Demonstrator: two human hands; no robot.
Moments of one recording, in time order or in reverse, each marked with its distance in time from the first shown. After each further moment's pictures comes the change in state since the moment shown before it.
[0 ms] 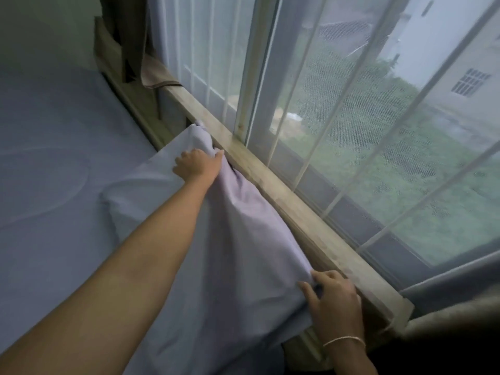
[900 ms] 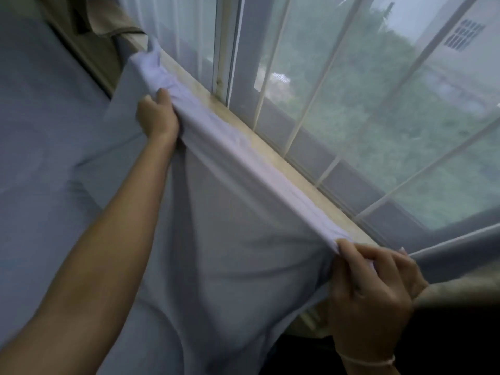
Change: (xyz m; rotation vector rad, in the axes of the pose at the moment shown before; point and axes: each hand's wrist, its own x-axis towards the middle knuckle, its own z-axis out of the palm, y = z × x) left_hand 0.023 0.003 -0.004 -0.569 0.217 -0.025; right_hand -0.016 0.003 -0.030 0.101 0.788 -0.323
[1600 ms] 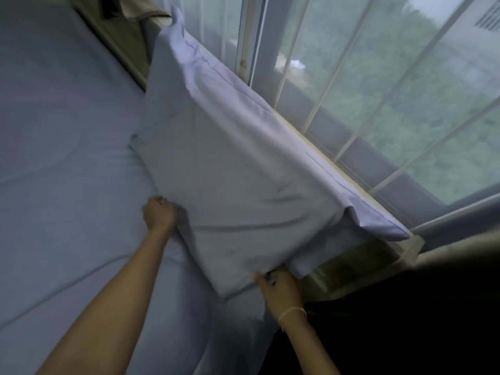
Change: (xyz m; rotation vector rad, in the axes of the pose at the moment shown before) left_hand -0.089 -0.238 -0.078 0.227 -0.243 -0.342; right_hand -0.160 -0.021 0.074 0.330 -1.057 0.661
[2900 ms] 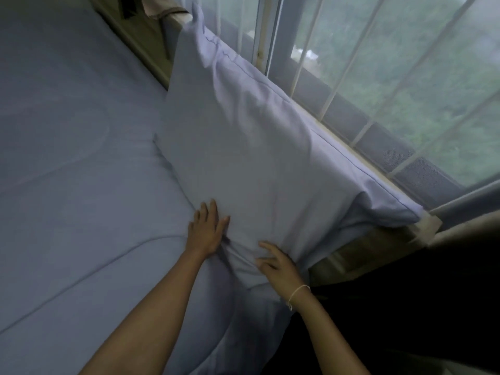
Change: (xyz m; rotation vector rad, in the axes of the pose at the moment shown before) left_hand -0.073 -0.050 0.006 0.561 -0.398 0.435; right_hand -0.016 -0.020 0.018 0.235 -0.339 -0.048
